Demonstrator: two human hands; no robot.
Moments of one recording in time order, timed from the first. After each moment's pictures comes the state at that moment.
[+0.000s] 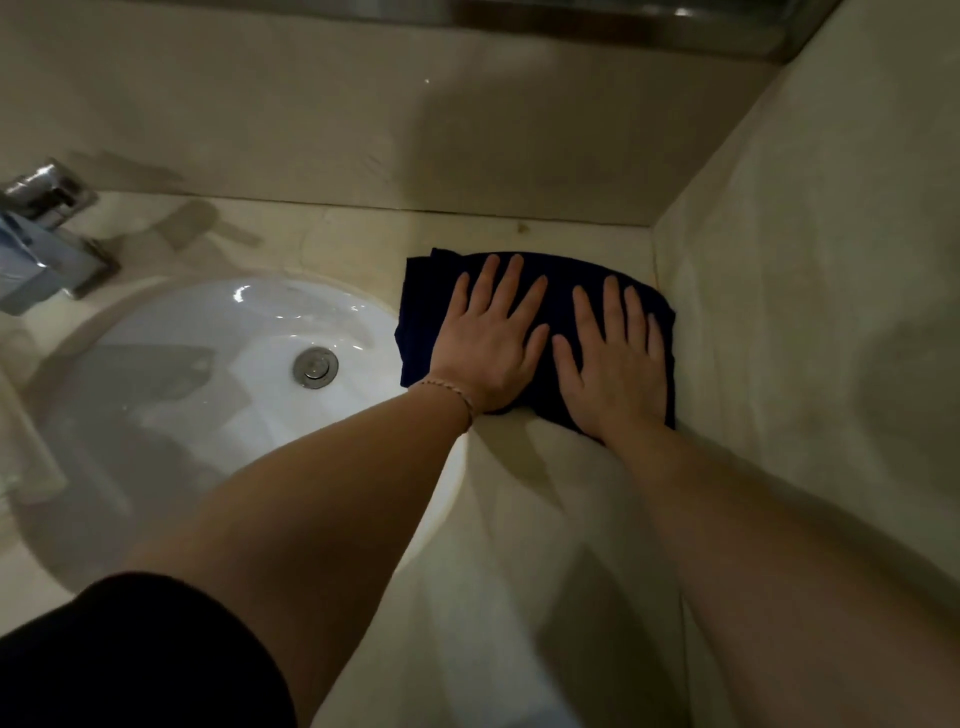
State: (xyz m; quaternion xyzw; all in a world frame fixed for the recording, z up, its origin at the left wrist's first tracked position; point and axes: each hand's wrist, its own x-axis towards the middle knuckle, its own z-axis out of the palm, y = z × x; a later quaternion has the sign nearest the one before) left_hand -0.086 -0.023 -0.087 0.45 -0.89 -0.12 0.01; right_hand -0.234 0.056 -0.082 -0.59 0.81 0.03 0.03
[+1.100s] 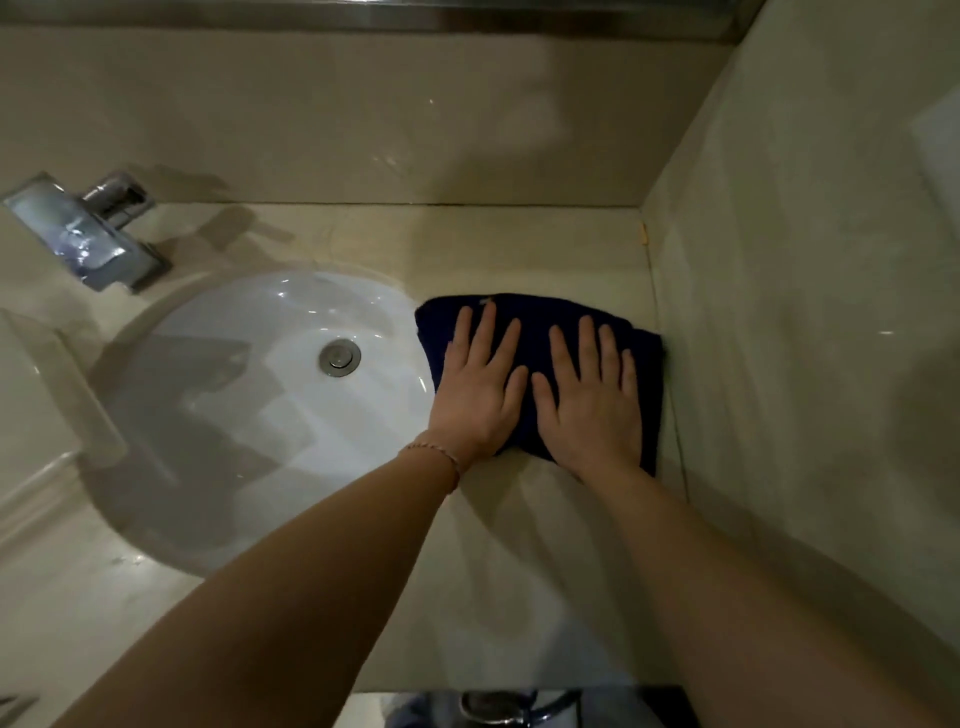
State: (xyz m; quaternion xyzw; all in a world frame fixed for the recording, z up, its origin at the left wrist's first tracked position) left_hand -0.034 0.066 -0.098 0.46 -0.83 -0.28 0.11; right_hand -0.171 0.132 -0.081 -0.58 0.82 0.02 0.05
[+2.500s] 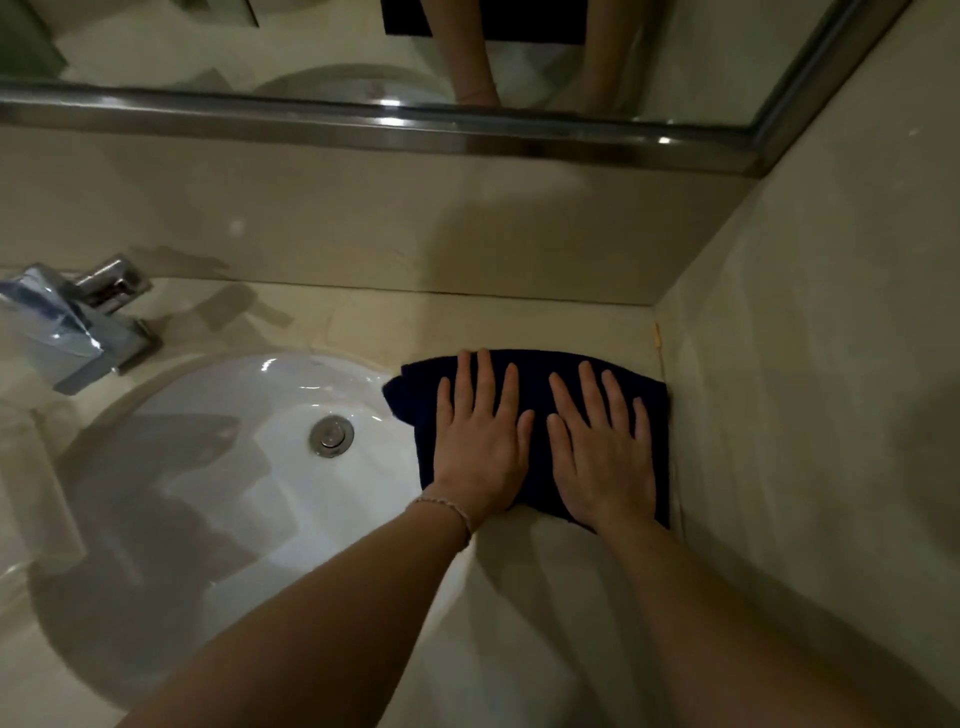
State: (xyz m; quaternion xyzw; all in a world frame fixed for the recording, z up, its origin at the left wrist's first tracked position) left_hand -0.073 0.002 -0.096 0.53 -0.83 -0.15 0.03; right_hand -0.210 0.058 -0.079 -0.61 0.79 0.00 0.07
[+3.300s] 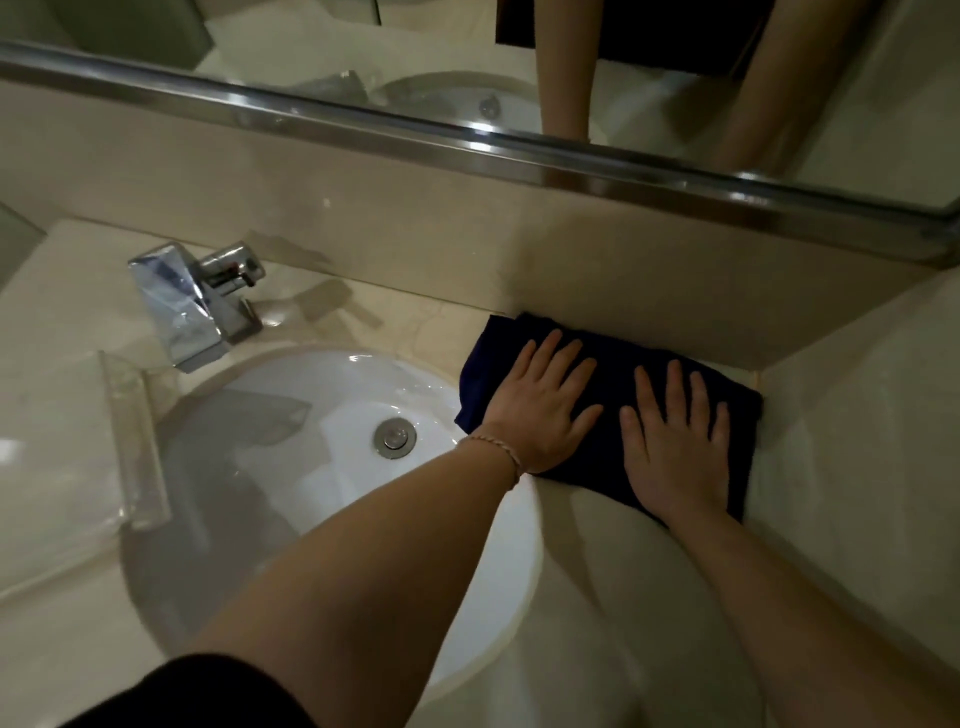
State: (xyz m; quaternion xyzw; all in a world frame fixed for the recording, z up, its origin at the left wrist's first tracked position) left_hand -0.050 -0.083 -0.084 0.45 -0.88 -0.13 0.01; right_hand -0.221 -0.013 -0.082 -0.63 0.78 0.04 0.01
